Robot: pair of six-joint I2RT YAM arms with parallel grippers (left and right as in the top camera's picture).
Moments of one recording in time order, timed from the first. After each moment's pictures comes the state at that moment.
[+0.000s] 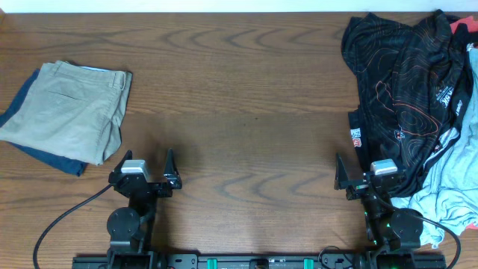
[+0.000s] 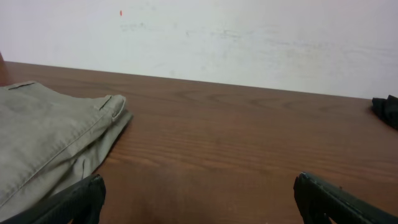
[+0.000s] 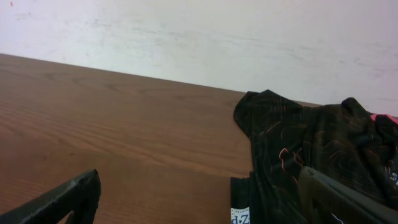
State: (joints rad) left arm -0.05 0.01 0.01 -0.10 0.00 -0.14; right arm 0.04 0.01 0.01 -0.06 -0.14 -0.08
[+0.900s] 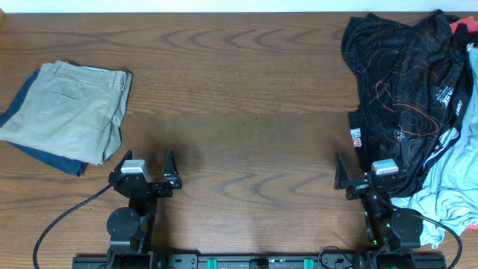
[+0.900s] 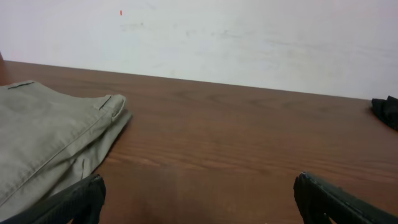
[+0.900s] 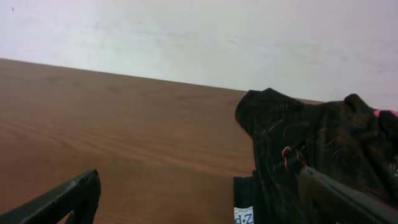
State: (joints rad) left arm -0.05 0.01 0.01 -0.10 0.00 -0.15; right arm 0.04 0.01 0.01 -0.06 -0.14 -0.04
